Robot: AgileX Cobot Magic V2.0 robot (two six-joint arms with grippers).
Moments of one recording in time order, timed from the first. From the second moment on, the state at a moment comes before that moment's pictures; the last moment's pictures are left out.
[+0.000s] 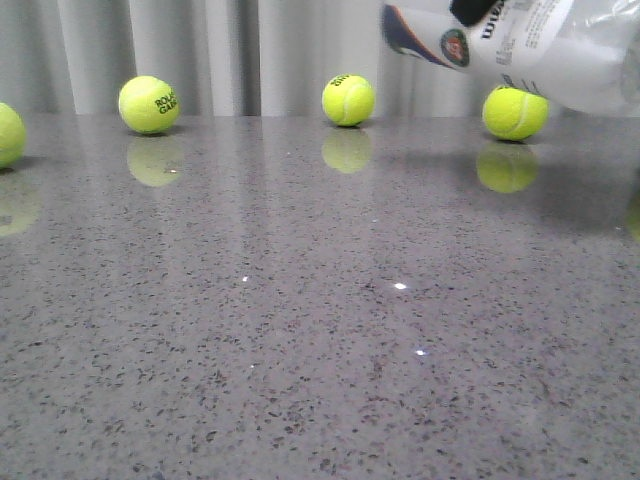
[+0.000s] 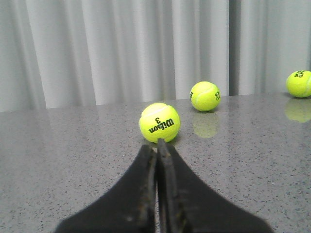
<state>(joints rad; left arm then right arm) -0.04 0.00 0.00 0.14 0.00 -0.06 0.25 1.59 -1.56 0.29 0.97 -0.50</state>
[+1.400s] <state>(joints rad) -0.04 0.00 0.00 0.14 0.00 -0.06 0.52 1.85 -1.58 0.29 0.89 -1.33</state>
